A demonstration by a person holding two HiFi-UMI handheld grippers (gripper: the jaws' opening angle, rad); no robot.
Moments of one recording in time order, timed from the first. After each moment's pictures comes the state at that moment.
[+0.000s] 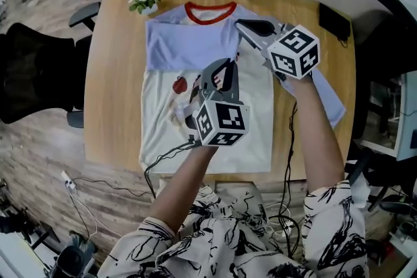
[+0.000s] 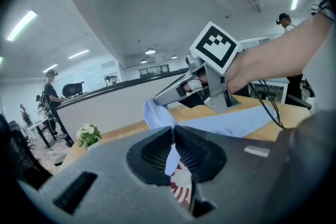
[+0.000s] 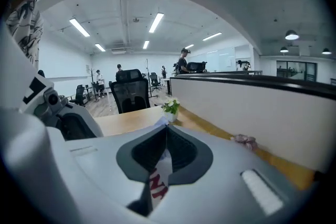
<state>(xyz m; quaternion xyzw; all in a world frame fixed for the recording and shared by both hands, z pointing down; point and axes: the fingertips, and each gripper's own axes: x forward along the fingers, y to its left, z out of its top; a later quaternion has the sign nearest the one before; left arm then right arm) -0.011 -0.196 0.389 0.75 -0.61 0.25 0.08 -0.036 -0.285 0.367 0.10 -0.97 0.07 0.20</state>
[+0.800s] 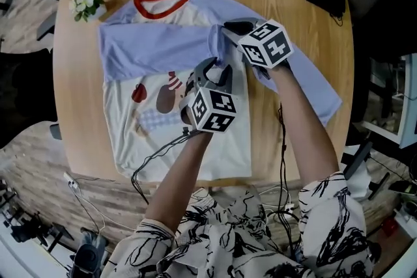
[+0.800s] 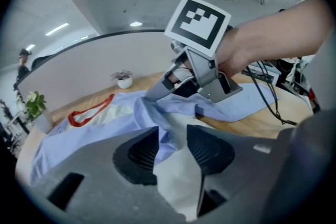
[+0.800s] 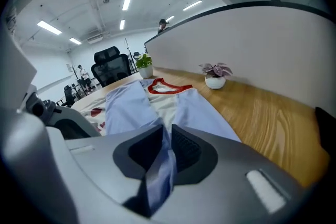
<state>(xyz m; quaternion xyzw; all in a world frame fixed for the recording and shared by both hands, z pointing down) 0.089 -0.246 0.551 0.76 -0.53 0.32 0.18 0.059 -0.341 0.547 0.15 -0.92 0.18 0.32</state>
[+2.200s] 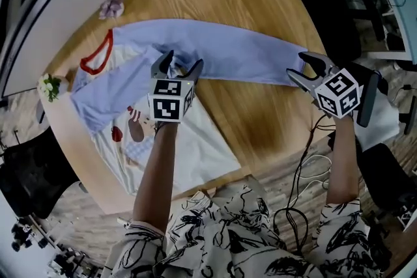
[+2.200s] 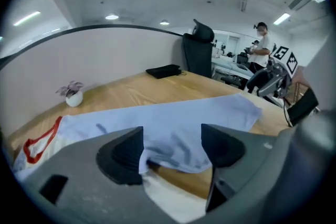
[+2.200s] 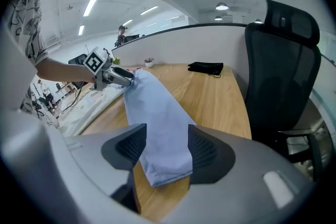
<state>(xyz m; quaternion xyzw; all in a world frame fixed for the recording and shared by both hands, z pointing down) 0.210 -0.284 0.540 0.83 -0.39 0.33 0.20 0.476 -0.202 0.521 0.37 -0.84 0.24 0.32</state>
